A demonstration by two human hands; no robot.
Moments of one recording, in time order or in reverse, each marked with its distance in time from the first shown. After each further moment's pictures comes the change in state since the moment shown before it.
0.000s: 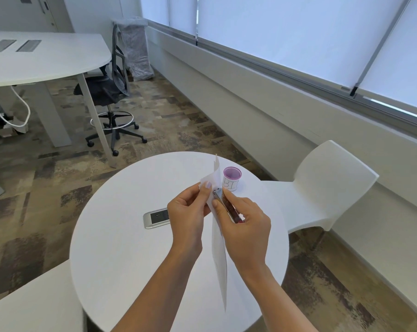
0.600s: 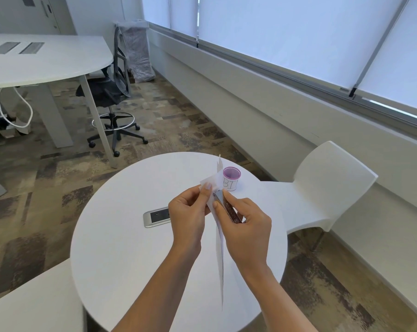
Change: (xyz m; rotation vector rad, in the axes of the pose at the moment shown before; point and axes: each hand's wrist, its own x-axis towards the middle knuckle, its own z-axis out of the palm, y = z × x) left_hand -0.007 -0.004 0.000 0.074 0.001 0.037; right_hand -0.004 -0.003 -0.010 0.042 -0.022 0.069
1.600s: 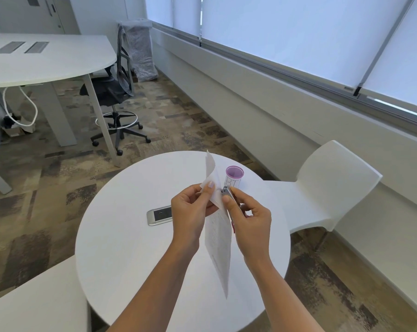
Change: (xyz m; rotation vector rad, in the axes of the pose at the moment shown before) left_hand 0.003 0.004 -0.008 0.060 -0.061 -0.026; right_hand 0.006 0.006 0.002 0.236 -0.070 0.366
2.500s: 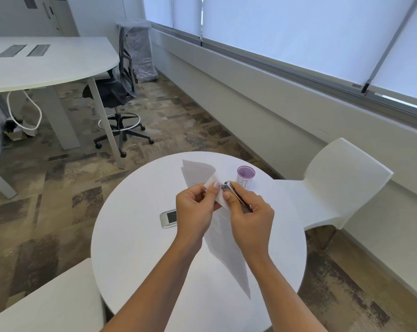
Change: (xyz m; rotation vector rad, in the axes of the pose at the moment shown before) left_hand 0.020 0.020 -0.046 0.059 -0.066 0.074; right_hand -0.010 -0.010 0.061 -0.107 0.088 -0.206
